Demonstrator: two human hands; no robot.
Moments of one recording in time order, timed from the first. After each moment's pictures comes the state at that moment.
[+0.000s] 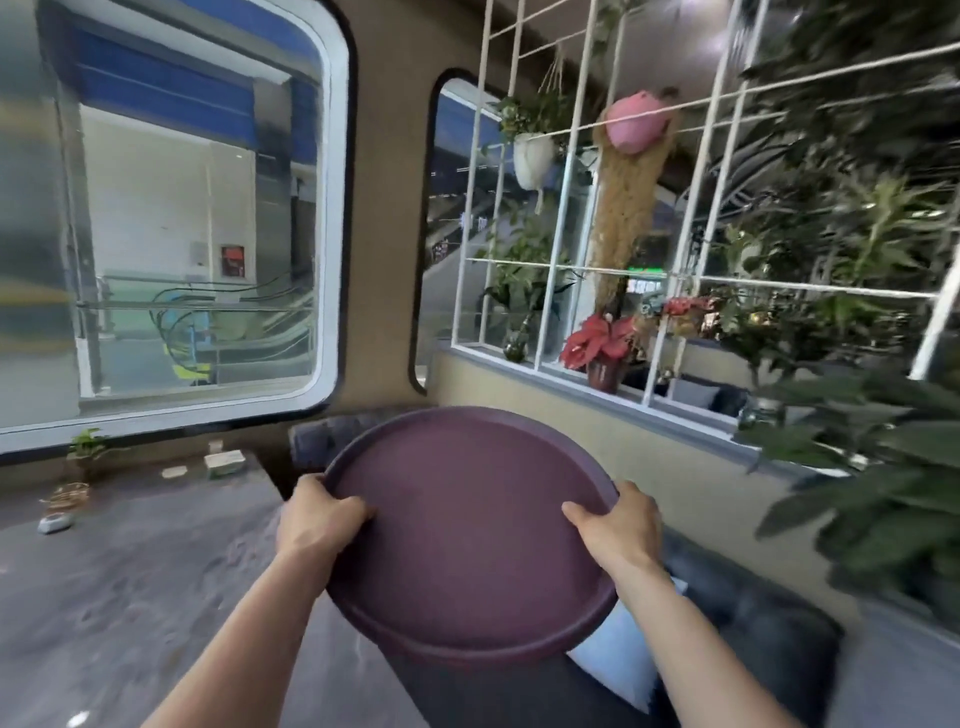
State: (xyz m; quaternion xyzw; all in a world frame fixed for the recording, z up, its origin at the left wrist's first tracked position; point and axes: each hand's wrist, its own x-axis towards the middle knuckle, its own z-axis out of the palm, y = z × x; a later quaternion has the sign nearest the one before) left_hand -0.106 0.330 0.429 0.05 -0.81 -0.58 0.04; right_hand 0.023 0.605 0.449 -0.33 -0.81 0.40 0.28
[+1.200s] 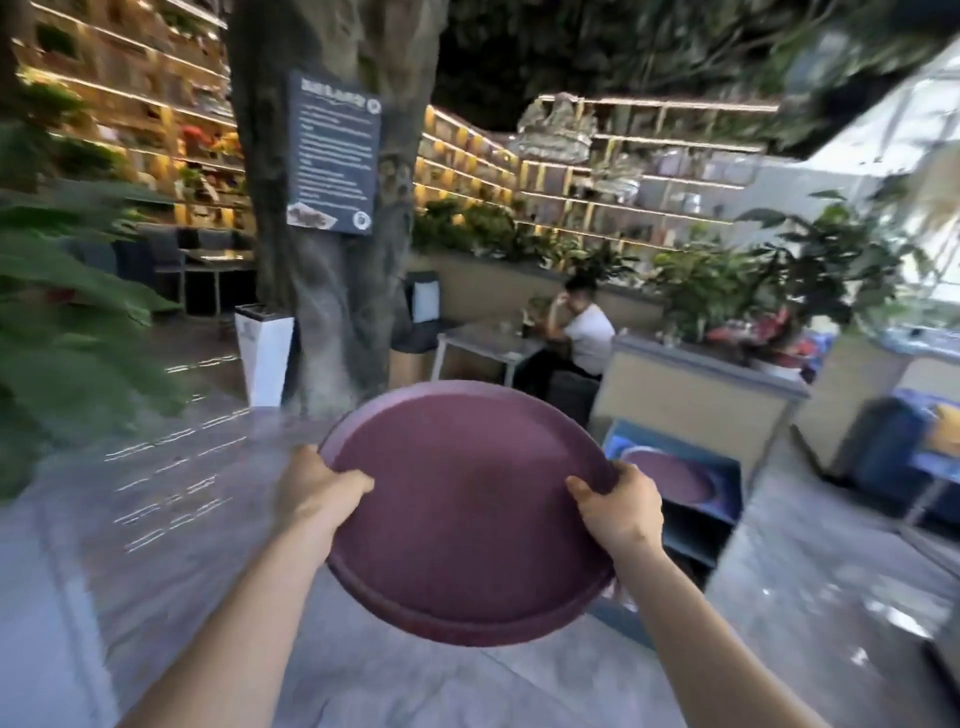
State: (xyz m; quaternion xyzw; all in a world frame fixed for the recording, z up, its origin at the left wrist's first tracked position) left_hand 0.416 0.791 0.385 -0.60 -0.52 -0.37 -0.49; right_hand 0.640 0.579 0.403 -0.88 -0.18 -0.01 0.44
